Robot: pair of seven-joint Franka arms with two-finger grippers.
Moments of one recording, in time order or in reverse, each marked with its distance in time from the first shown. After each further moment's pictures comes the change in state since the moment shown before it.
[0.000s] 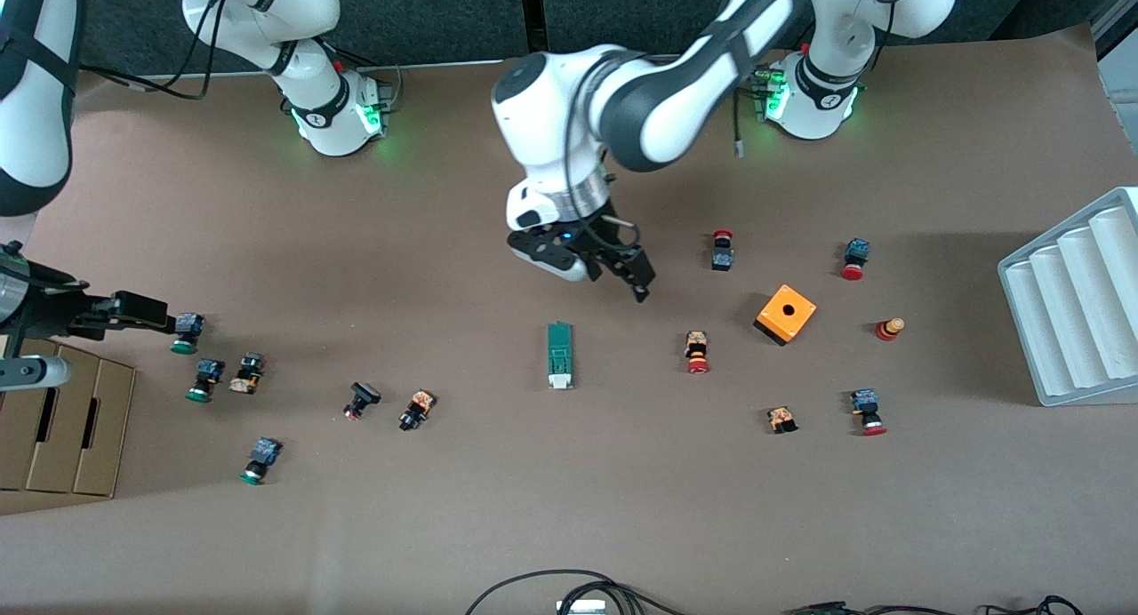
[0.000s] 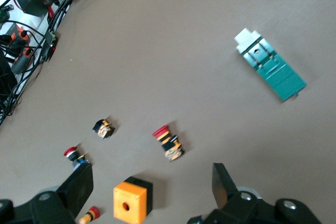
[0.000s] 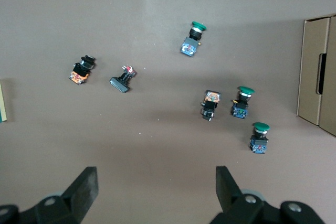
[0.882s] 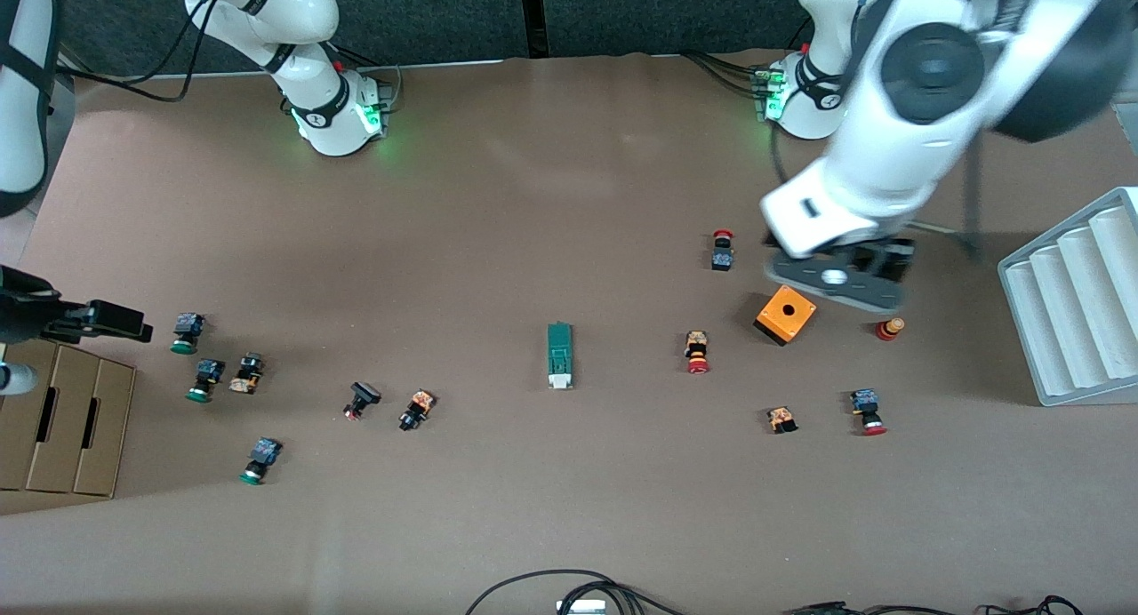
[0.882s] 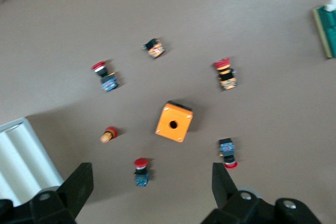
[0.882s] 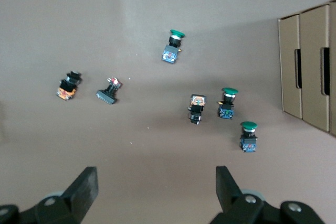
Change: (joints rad) left arm 0.494 -0.249 0.008 0.000 -0.376 -0.234 0.298; right arm -0.247 -0.029 0.254 -0.003 -0.081 0.031 0.118
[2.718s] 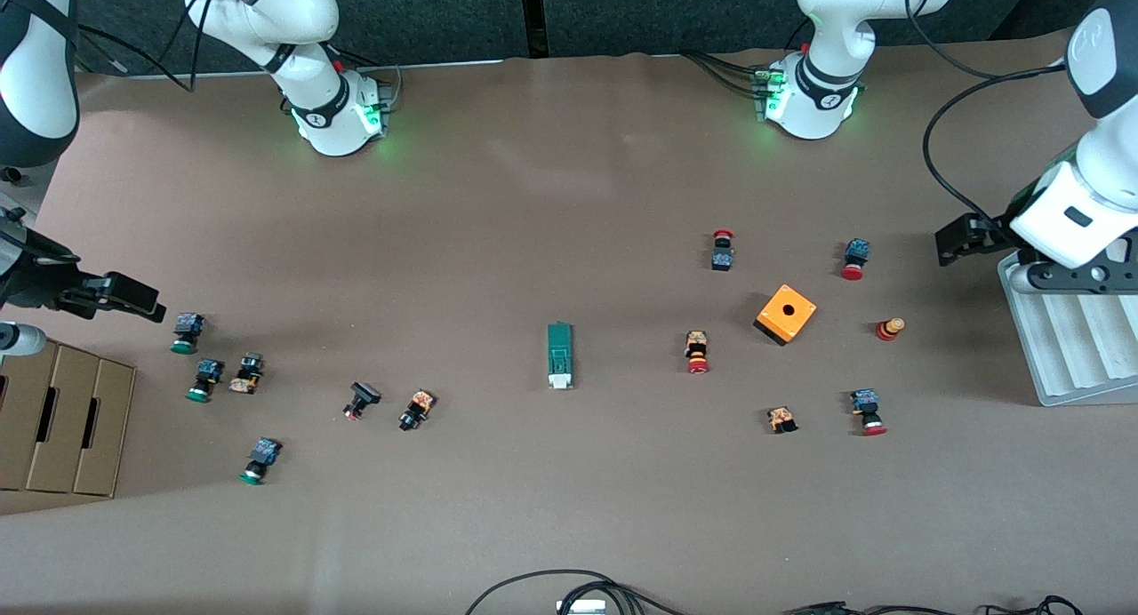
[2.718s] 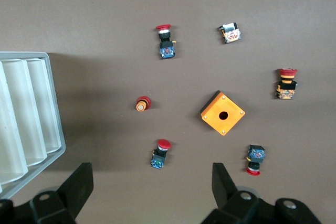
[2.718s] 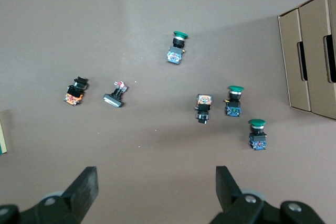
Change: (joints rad) left arm 0.118 -0.155 0.227 -0.233 -0.112 0.105 0.005; right arm 0.000 -0.152 0.013 -0.226 0.012 0.138 0.036
